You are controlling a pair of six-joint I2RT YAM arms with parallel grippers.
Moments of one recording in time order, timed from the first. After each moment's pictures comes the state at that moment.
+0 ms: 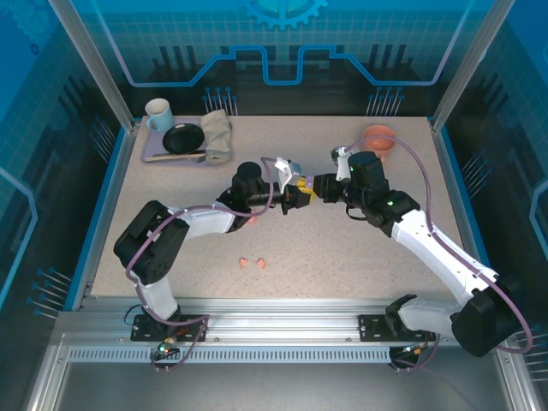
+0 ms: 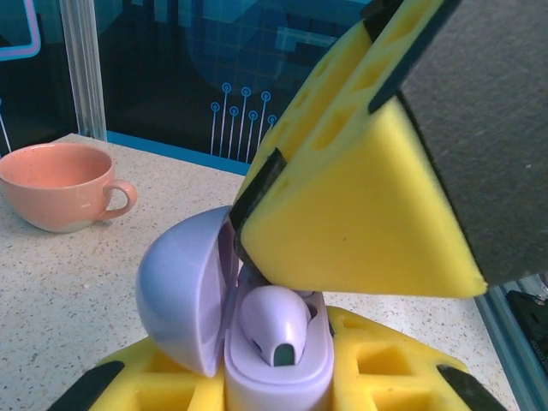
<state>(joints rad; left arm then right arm) -0.59 1.78 0.96 0.74 0.73 -0.09 0.48 1.21 1.01 -0.37 -0.14 0.41</state>
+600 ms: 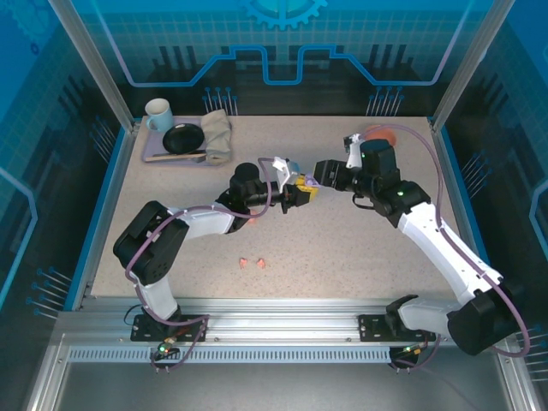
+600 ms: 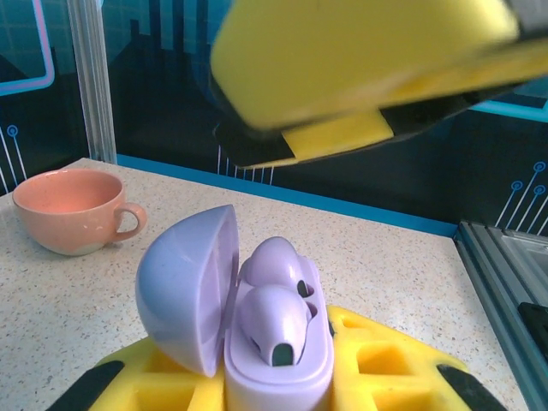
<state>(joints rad) -0.59 1.78 0.95 0.80 0.72 -0.09 0.39 1.22 1.12 -0.44 -0.23 0.53</state>
